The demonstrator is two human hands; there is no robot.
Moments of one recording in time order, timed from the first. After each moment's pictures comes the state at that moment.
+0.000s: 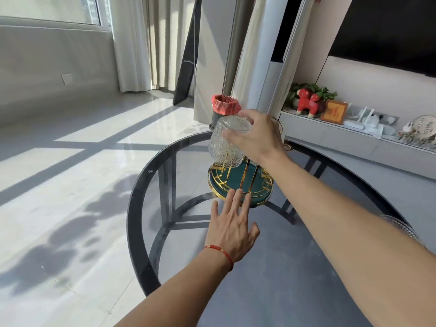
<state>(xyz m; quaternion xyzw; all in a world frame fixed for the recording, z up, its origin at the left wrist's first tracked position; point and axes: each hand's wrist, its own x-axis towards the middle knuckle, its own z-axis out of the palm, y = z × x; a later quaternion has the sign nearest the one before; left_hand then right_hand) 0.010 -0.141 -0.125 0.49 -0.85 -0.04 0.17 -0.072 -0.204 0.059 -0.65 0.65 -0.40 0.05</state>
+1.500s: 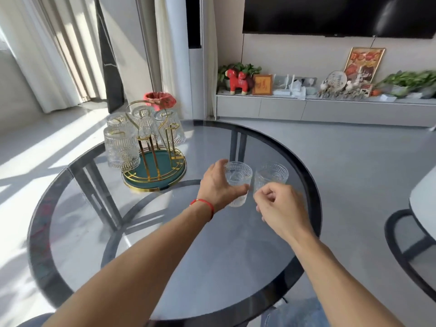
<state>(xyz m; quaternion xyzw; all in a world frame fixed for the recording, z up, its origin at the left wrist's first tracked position) -0.153 -0.078 -0.050 0.41 -0.81 -0.32 0.28 -0.257 0.060 -0.034 -0.40 0.80 -0.42 0.15</state>
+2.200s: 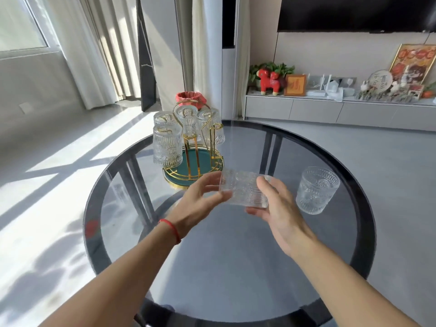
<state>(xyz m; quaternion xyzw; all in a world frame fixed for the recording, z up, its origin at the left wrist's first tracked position) -0.012 -0.098 -0.054 0.34 -0.71 -0.53 0.32 -0.180 0.000 -0.039 -0.27 0.59 -0.62 0.43</state>
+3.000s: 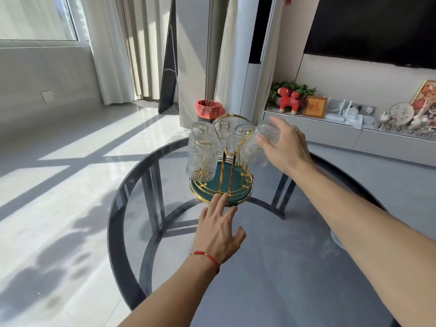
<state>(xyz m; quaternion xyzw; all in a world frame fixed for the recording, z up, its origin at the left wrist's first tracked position) 0.001 -0.129 -0.122 0.48 -0.85 -0.09 0.20 -0.176 -0.156 0.053 -0.59 0.72 -0.36 0.02</state>
